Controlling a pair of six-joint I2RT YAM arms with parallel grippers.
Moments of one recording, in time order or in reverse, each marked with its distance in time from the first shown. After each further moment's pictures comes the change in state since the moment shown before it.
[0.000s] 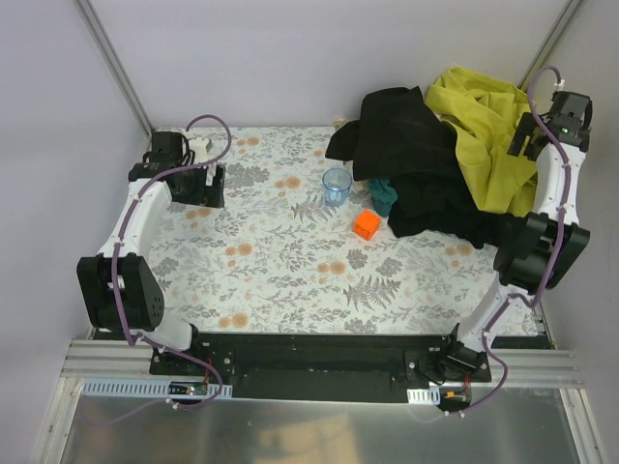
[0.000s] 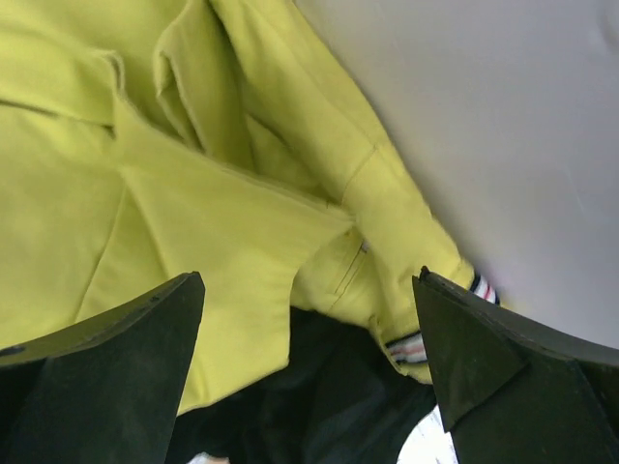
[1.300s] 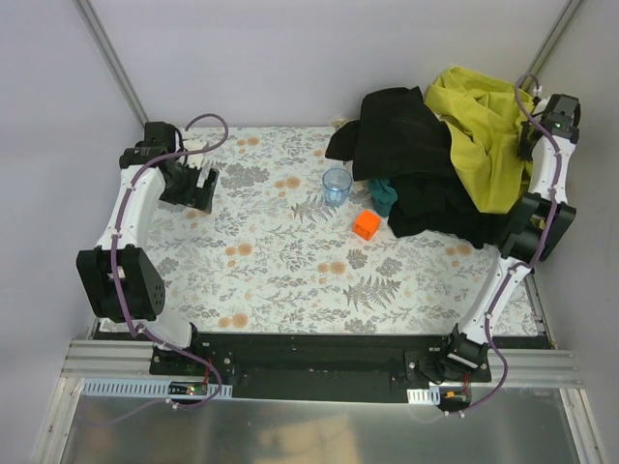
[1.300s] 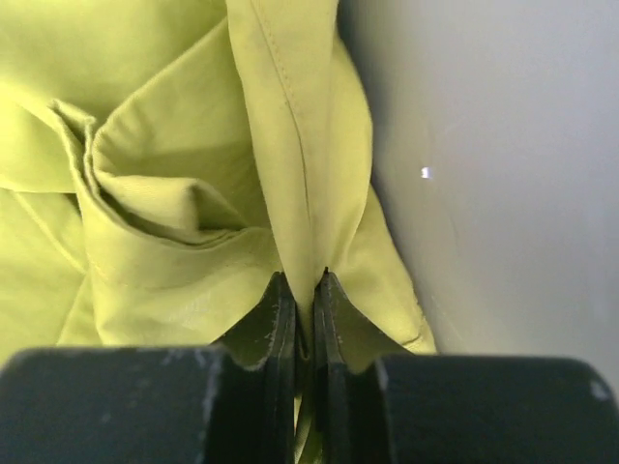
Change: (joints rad) left arm 0.037 0.080 0.175 -0.313 -0.050 0.177; right arm -0.019 0.473 0.428 -0.078 -0.143 -0.205
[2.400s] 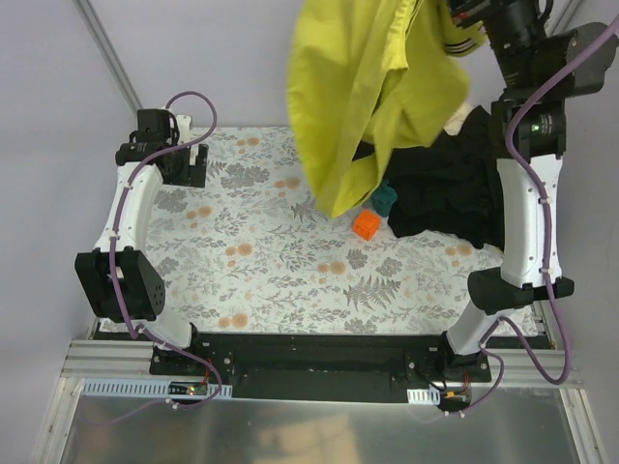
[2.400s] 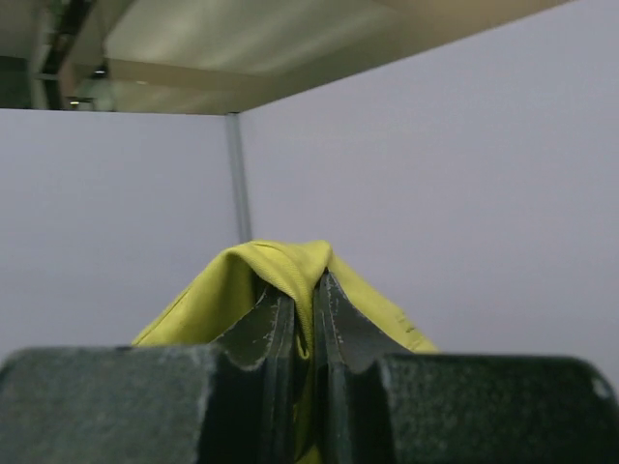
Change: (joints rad) left arm 0.000 0.000 0.077 0.161 -0.141 -0.150; right arm 0.593 -0.615 0.188 0.786 -0.400 0.705
